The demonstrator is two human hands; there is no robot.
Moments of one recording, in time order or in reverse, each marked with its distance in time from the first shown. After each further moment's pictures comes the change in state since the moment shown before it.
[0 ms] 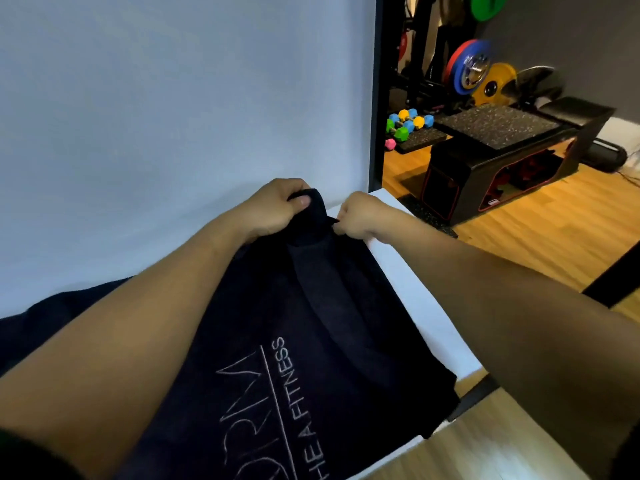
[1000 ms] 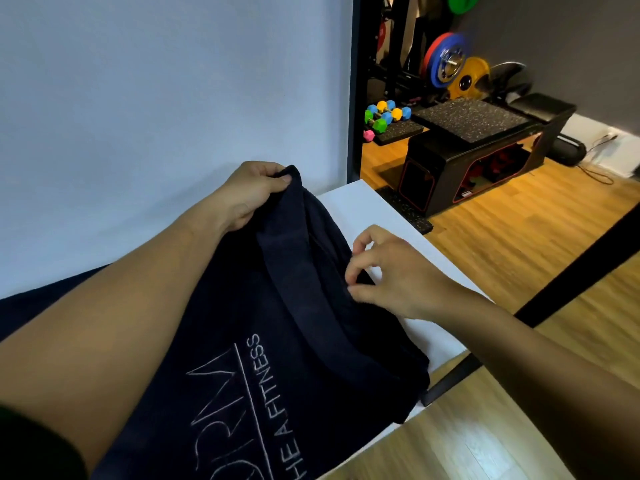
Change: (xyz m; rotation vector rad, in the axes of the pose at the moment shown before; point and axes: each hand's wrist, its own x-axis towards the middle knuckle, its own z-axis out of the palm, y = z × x) left_hand 0.023 -0.007 0.012 -0.585 0.061 -0.169; right_hand -0.133 0.064 0.012 -0.012 0.105 -0.414
